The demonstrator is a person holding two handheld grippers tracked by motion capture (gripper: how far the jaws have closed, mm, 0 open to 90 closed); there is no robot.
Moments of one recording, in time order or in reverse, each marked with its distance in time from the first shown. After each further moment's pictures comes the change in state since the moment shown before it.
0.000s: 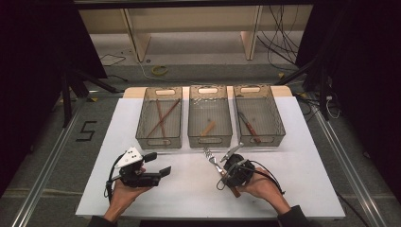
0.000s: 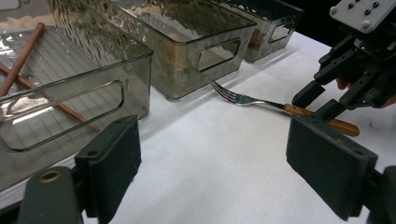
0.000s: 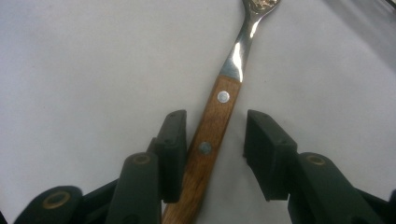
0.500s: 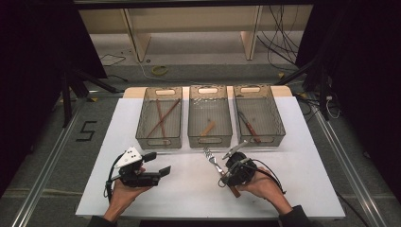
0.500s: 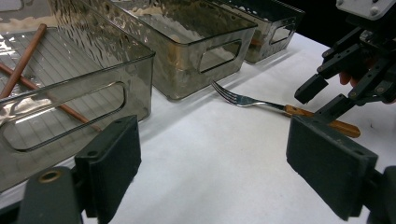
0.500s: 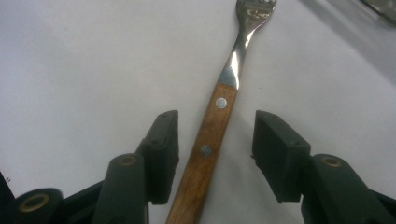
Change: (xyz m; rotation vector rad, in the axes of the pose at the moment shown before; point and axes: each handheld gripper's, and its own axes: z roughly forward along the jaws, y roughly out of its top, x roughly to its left) left arm 0.001 0.000 -0.001 -0.005 0.006 0.000; right arm -0.003 0.000 -0.008 -0.035 0.028 0.044
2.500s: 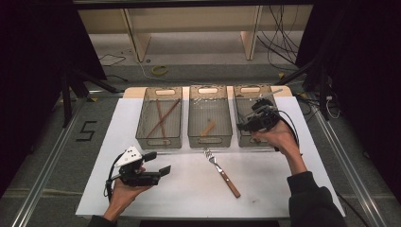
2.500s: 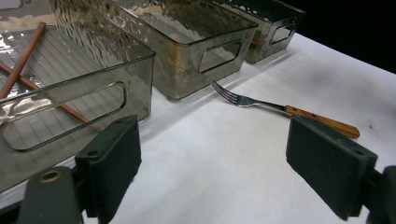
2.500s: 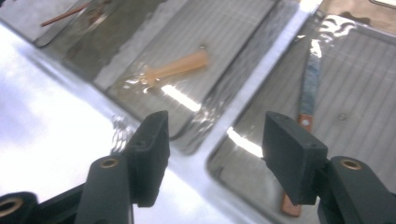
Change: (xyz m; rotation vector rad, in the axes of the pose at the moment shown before) left arm 0.001 0.001 0.001 0.004 -0.005 -0.009; right arm -0.111 0.058 -0.082 -0.263 -0.077 0.208
